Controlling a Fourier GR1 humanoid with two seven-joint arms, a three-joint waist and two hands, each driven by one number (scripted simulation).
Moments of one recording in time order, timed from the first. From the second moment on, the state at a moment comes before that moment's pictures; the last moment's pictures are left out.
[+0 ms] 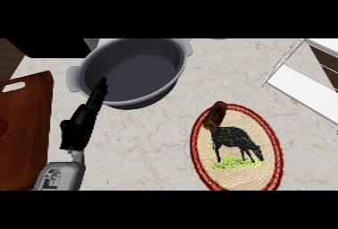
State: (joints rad) left arm -0.17 0.07 -0.01 -1.49 -0.16 -0.03 0.04; right arm -0.88 -0.53 -0.48 -1.25 1.31 -0.58 0.91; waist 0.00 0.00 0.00
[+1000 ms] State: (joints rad) left arm -0.14 0.09 0.03 -1.48 -0.15 -0.01 0.03; right arm -0.66 -0.52 -0.78 -2.04 1.22 -0.09 1.09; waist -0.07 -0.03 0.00
